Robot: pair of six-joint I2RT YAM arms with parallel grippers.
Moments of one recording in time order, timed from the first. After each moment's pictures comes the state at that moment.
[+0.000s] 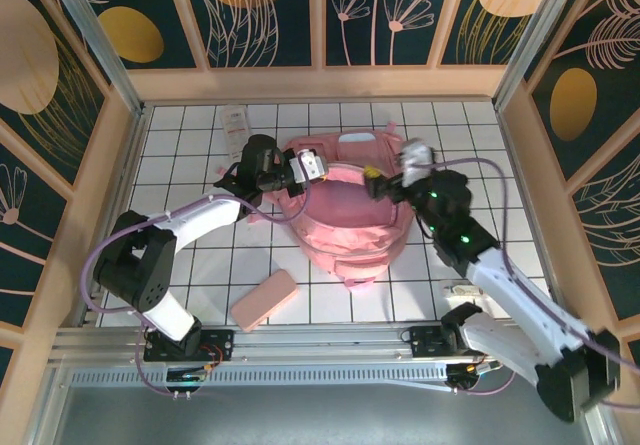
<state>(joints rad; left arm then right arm) -0.54 1.63 1.00 0.24 0.47 0.65 0.51 0.86 0.68 0.09 0.09 0.04</state>
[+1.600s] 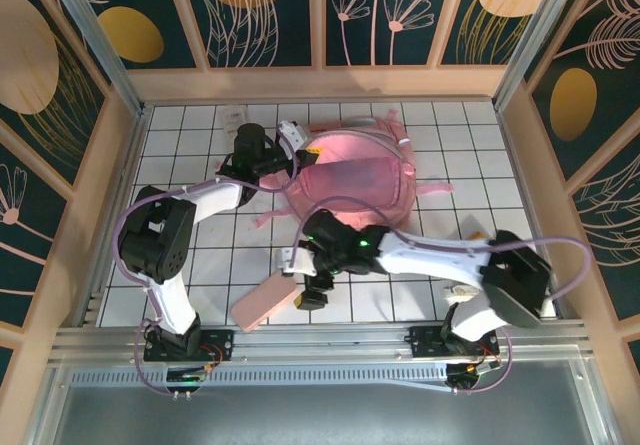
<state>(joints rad) -0.42 1.83 1.08 0.53 0.64 0.26 1.12 1.56 0.96 -0.34 -0.41 -0.55</state>
